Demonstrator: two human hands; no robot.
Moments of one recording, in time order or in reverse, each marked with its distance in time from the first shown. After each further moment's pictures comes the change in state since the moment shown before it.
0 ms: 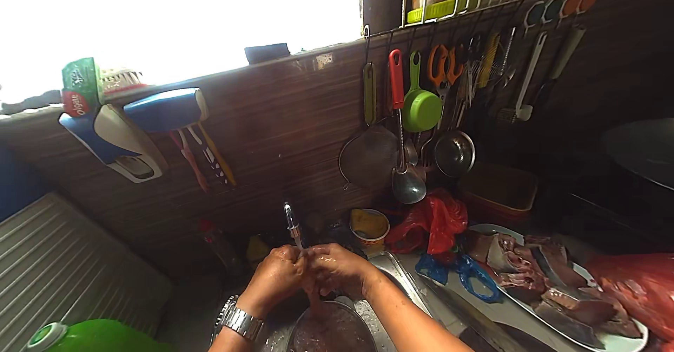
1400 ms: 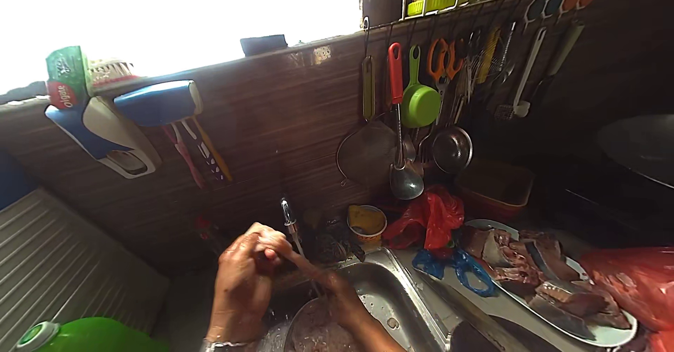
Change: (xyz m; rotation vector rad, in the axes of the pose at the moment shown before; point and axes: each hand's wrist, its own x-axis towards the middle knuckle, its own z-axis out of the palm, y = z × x) left_hand -0.040 0.023 -0.014 -1.587 0.485 0.202; right_hand 0.007 0.124 0.007 -0.677 0.466 -0.180
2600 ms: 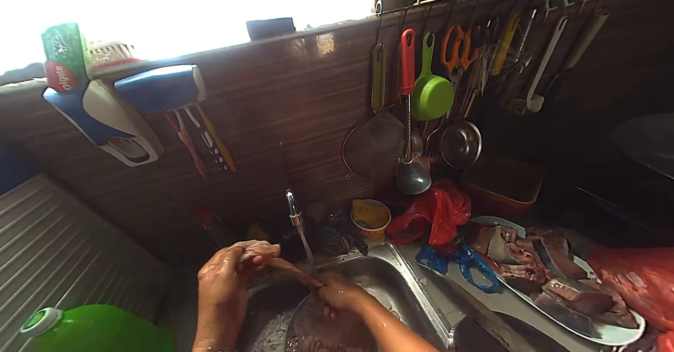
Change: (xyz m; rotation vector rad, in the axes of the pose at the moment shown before) left_hand -0.003 -0.012 -0.067 0.379 0.190 0.112; right_hand 0.023 -0.022 -0.008 0.030 -0.491 0.294
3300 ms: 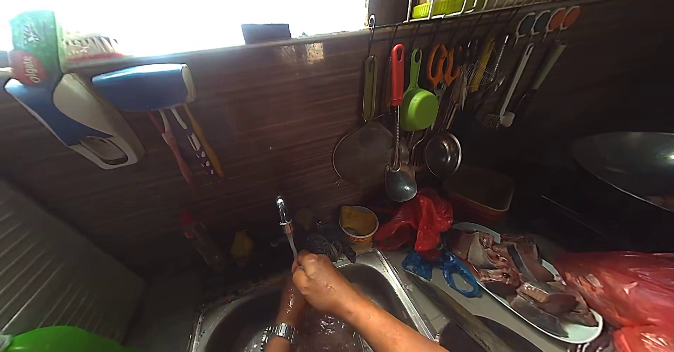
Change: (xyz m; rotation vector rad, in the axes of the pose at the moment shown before) left_hand -0.020 -0.158 0.052 0.804 -0.359 -0.143; right_hand -0.063 -0.093 -0.024 -0.209 0.332 -0.277
